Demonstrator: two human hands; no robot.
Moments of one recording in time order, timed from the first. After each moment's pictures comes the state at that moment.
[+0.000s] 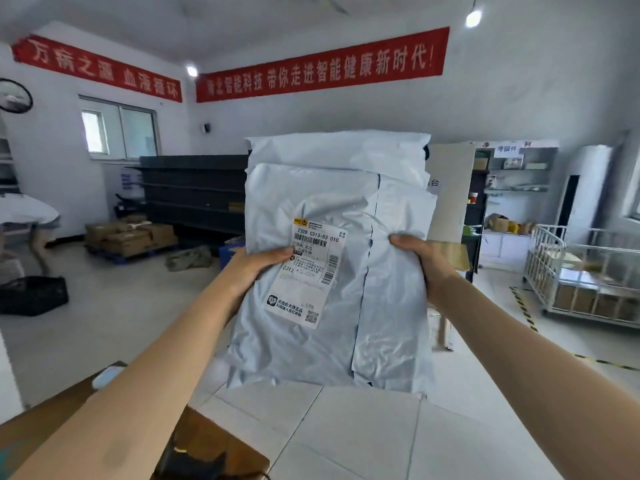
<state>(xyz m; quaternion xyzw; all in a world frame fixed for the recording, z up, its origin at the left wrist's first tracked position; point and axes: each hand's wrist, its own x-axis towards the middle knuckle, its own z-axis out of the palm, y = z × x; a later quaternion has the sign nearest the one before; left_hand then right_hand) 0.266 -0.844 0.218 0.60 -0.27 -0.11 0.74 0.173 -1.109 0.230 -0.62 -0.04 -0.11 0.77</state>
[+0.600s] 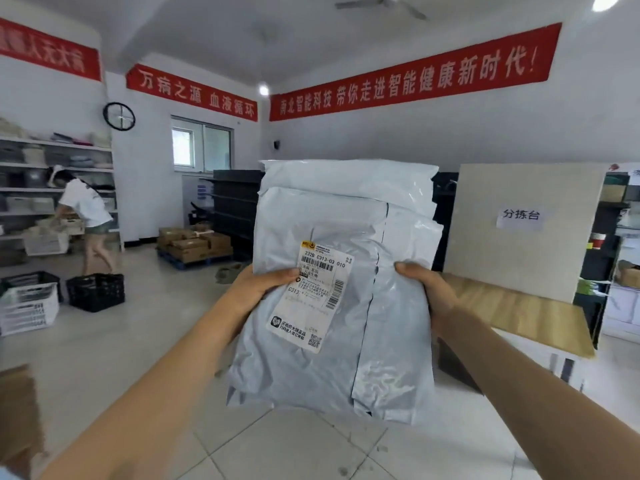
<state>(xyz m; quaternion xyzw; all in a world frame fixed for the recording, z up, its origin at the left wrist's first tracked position) 0.623 -1.028 0.226 0.61 -0.19 -0.01 0.77 0.594 -1.311 0.239 -0.63 -0.08 -0.03 0.77</state>
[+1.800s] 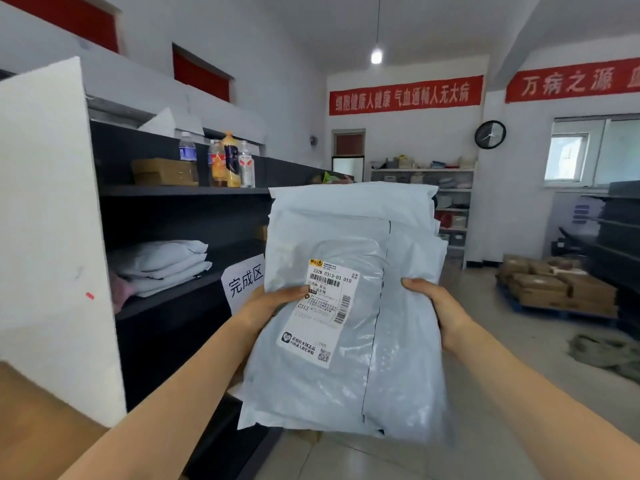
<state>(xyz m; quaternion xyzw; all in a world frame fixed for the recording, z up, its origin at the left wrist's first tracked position) 0.998 -0.725 0.201 0.60 0.23 0.39 0.66 1.251 -0.863 0.218 -0.49 -0.38 0.44 0.65</state>
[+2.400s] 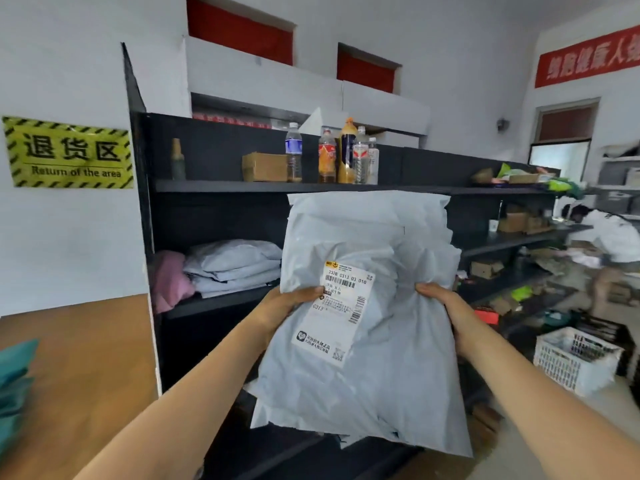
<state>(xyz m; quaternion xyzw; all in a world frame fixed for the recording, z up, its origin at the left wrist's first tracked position) 1.114 -0.518 0.206 0.48 0.42 0.54 0.55 1.387 -0.471 0.207 -0.40 -0.47 0.60 0.51</state>
